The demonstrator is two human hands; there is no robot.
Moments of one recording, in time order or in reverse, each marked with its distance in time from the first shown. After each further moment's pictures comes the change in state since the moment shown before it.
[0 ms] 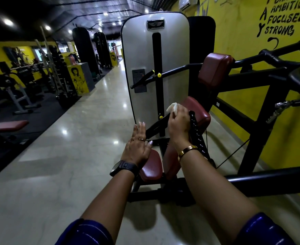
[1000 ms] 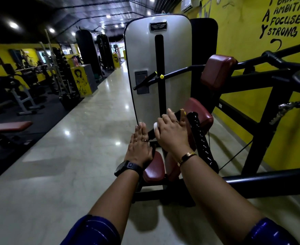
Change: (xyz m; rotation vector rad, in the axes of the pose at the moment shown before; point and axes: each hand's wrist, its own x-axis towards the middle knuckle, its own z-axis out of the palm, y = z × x) left_hand 0.001 0.003 -0.002 0.182 -0.057 -0.068; right_hand -0.029 -0.006 0.002 -0.724 -0.254 -0.524
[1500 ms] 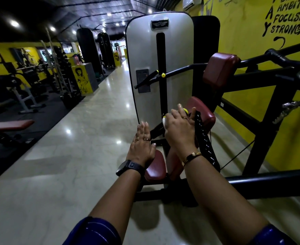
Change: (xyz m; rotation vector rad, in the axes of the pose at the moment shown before) left_hand 0.000 0.000 0.002 -0.067 0.028 -0.004; right_hand 0.005 0.010 0.001 0.104 0.130 0.117
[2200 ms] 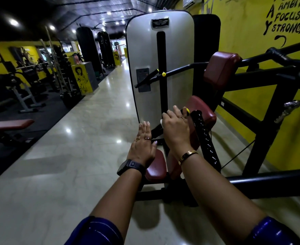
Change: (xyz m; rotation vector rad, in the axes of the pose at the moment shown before) left_hand 0.001 -0.002 -0.001 -0.053 0.045 -0.020; right_hand 0.004 -0.008 0.015 -0.102 -0.054 -0.019
